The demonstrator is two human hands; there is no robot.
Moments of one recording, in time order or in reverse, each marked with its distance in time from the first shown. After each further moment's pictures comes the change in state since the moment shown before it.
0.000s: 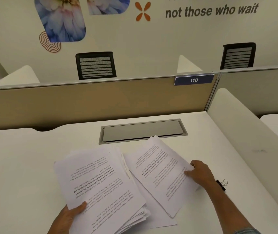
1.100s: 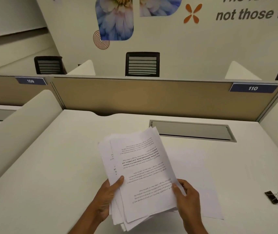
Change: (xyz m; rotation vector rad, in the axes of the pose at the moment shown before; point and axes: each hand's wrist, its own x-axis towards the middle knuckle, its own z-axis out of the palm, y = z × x) left_hand -0.076 0.037 -0.079 -0.050 -0.184 0.057; right_hand -0.238 -0.172 0.123 0.796 -0.036 -0.087
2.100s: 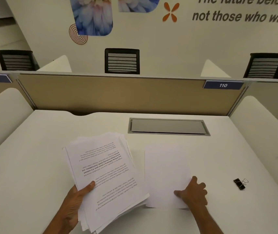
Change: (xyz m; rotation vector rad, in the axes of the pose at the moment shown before) left_hand 0.014 -0.010 -0.022 -0.029 0.163 0.032; right_hand 0.085 0.043 -0.079 -0.865 0.155 0.400
